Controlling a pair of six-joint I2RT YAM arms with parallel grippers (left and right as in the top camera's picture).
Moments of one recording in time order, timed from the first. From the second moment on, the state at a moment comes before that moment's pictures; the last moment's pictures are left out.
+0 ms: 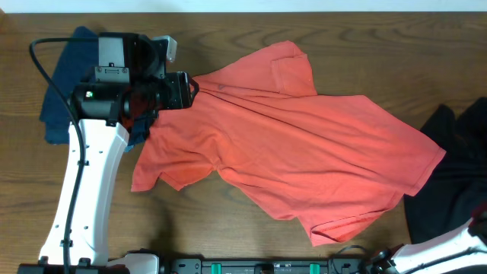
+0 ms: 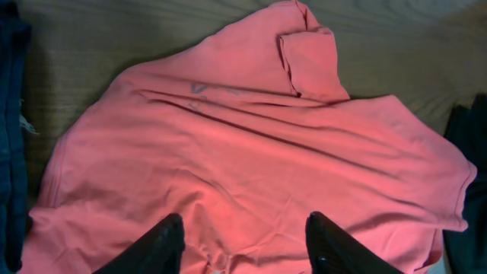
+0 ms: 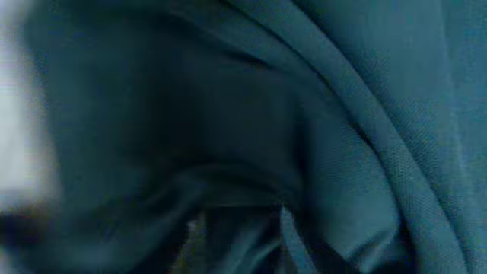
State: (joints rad) left arm -0.07 1.46 1.45 -0.95 0.41 -0.15; right arm -0.93 1.94 1.33 -0.46 -0.17 0.28
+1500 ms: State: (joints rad) left arm -0.07 2.21 1.47 -0.23 0.05 -0.09; right arm -0.27 1.68 1.19 -0.88 -0.34 0.07
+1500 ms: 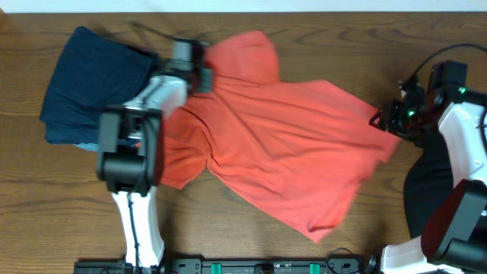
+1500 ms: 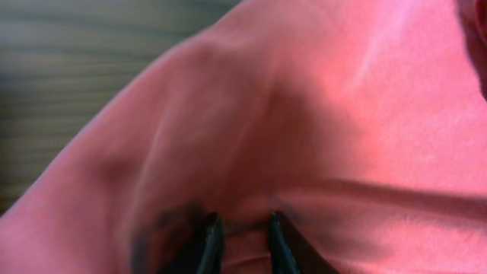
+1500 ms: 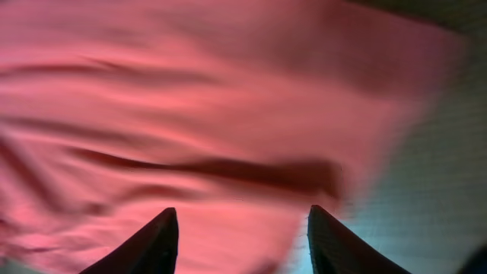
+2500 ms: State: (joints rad) left arm -0.11 1.58 1.46 -0.79 0.37 -0.14; right arm -0.26 1.90 0.90 0.10 -0.45 0.31
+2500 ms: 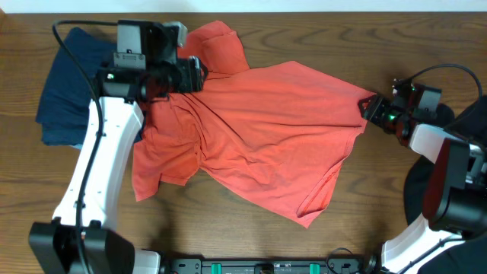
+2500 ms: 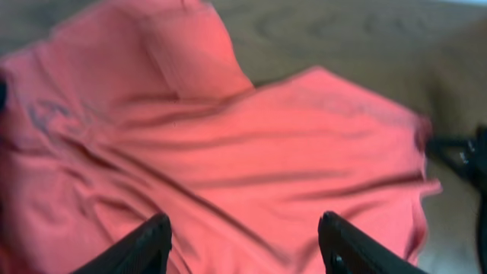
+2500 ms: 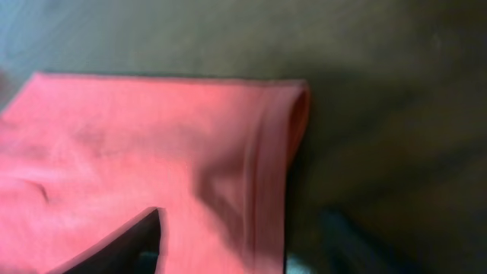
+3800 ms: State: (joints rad) left arm -0.20 1.56 1.38 -1.03 0.10 -0.12; right arm -0.61 1.96 1.66 -0.82 -0.85 0.15
